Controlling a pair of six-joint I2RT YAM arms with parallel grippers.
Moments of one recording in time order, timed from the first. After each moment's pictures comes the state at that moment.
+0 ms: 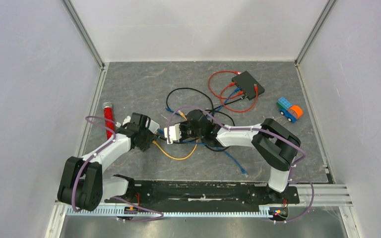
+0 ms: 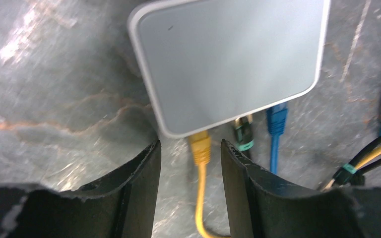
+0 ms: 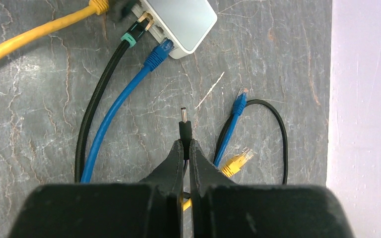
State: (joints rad) left arm -0.27 1.21 0.54 -0.44 -0.14 -1.08; right arm 0.94 1.83 1.00 0.33 -0.20 -0.95
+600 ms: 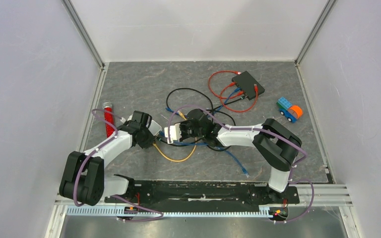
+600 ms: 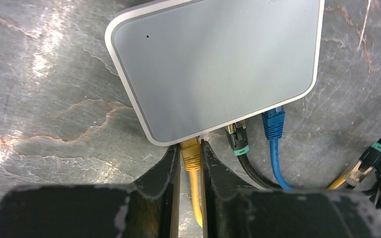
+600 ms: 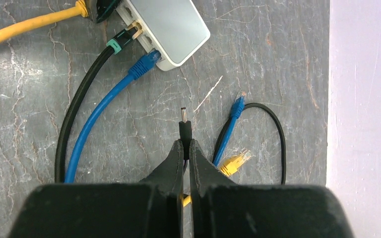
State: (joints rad) left arm -0.27 1.28 0.59 -0.45 -0.09 -0.95; right arm 0.94 1.82 1.00 0.33 -0.21 -0.95
